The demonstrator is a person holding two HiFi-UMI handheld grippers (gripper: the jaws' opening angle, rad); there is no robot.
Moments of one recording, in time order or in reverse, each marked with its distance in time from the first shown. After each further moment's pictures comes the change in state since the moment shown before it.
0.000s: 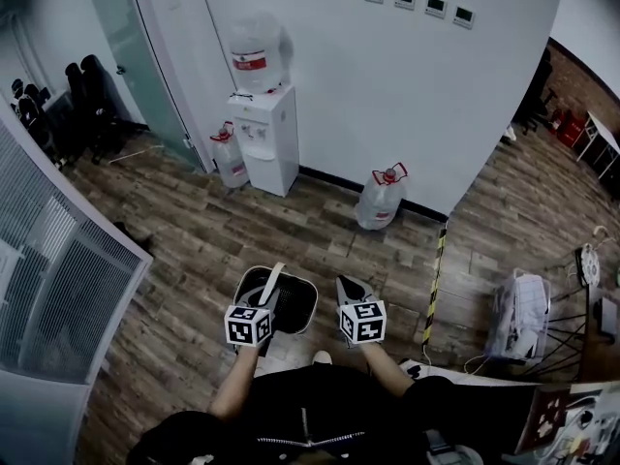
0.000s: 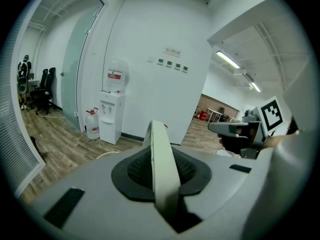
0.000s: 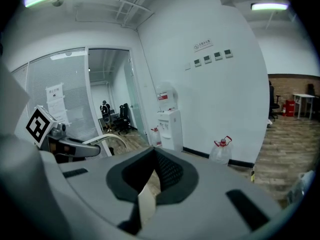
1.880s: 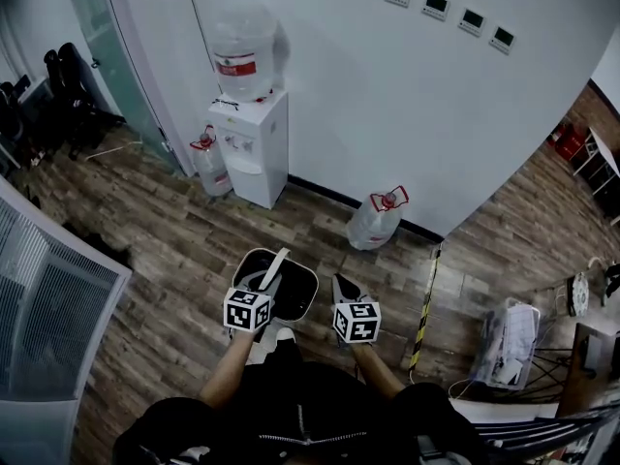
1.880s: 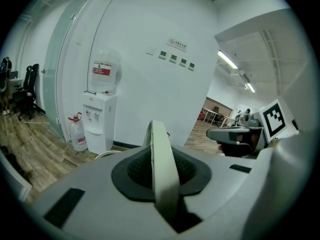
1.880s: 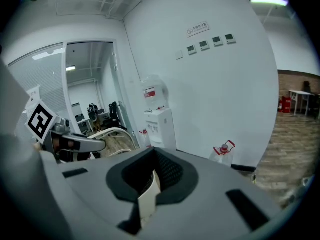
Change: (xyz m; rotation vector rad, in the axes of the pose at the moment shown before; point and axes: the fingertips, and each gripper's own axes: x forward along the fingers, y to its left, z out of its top) left arm 0.189 0.080 0.133 0.030 0.032 -0.096; right arm 0.178 -0.095 0.082 0.052 0.046 -0.070
